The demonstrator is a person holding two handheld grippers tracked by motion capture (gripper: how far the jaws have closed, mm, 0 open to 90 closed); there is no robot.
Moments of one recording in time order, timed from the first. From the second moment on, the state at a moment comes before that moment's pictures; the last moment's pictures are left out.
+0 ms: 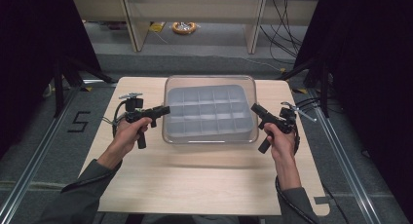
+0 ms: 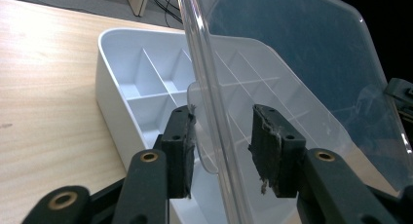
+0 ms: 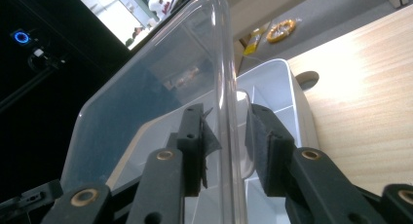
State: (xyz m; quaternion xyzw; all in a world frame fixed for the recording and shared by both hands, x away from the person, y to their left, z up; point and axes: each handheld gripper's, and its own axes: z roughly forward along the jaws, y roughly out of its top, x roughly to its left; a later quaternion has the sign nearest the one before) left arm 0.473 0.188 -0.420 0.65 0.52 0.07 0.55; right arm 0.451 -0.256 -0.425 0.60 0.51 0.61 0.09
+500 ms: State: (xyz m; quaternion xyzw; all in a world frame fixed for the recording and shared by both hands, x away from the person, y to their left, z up) left arm 0.433 0.184 -0.428 0.67 0.50 0.05 0.55; right arm 0.424 -0.264 -0.436 0.61 0.52 0.59 0.10
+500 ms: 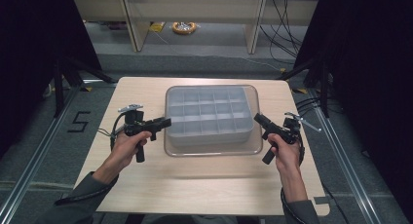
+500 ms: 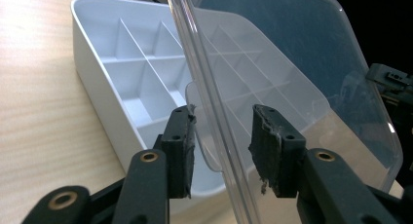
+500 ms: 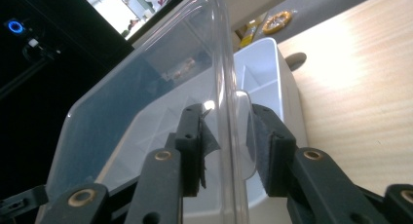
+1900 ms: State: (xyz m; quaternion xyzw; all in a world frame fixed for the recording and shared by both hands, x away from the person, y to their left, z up) left arm 0.348 0.189 -0.463 0.71 0.47 0.05 0.52; right arm 0.332 -0.264 -0.471 0.61 0.53 0.58 0.06
